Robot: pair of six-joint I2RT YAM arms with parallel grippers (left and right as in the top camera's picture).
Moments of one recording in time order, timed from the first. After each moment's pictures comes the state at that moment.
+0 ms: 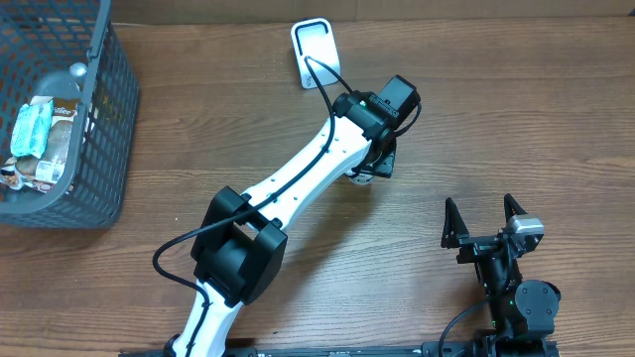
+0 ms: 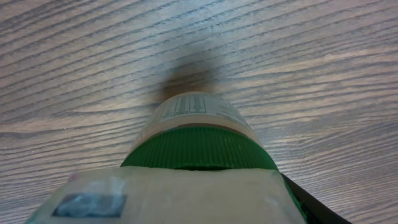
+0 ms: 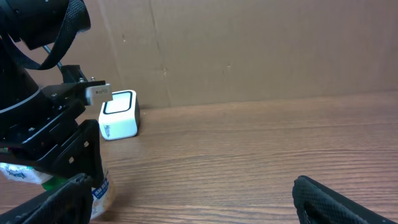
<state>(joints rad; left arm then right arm) -0.74 2.18 1.95 -1.12 -0.06 -0.55 0.00 0.01 0.02 -0.02 -0.10 0.12</state>
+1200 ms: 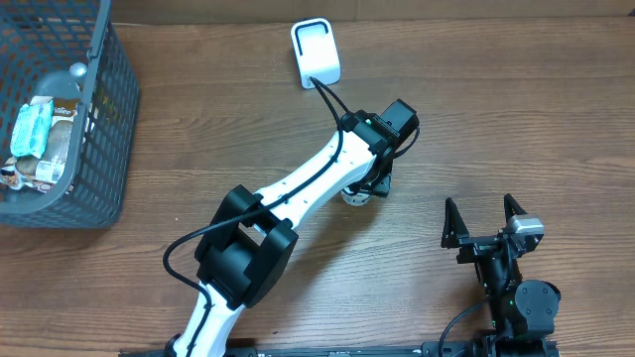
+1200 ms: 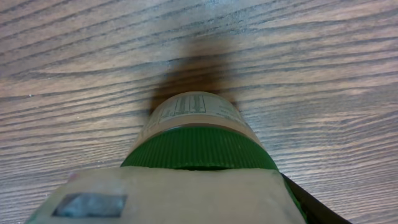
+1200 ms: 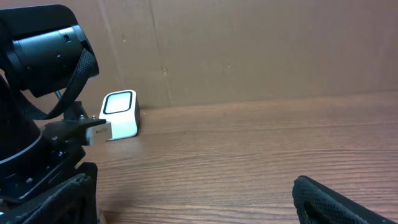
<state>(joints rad) -0.77 2.18 1.81 -1.08 -0.07 -0.60 0.00 0.01 0.02 -0.02 -0.10 0.12</state>
